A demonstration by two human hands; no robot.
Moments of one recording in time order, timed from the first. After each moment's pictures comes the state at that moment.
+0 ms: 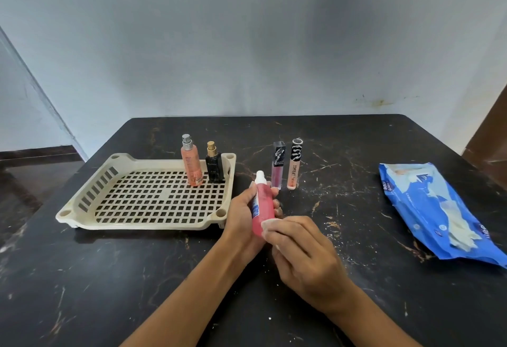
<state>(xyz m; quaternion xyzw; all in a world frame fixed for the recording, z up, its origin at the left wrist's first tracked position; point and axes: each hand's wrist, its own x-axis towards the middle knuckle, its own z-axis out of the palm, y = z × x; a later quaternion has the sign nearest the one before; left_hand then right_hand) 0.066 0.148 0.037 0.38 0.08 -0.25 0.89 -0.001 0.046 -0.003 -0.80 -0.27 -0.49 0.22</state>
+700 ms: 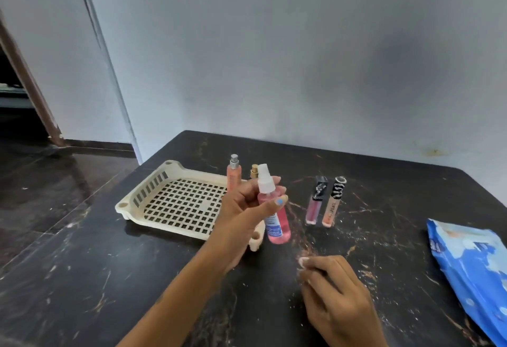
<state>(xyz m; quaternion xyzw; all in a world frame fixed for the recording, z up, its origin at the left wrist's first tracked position) 0.051 0.208 0.087 0.62 -0.10 -0.01 0.78 0.008 0.037 -0.011 -0.80 -0.27 -0.48 0.23</state>
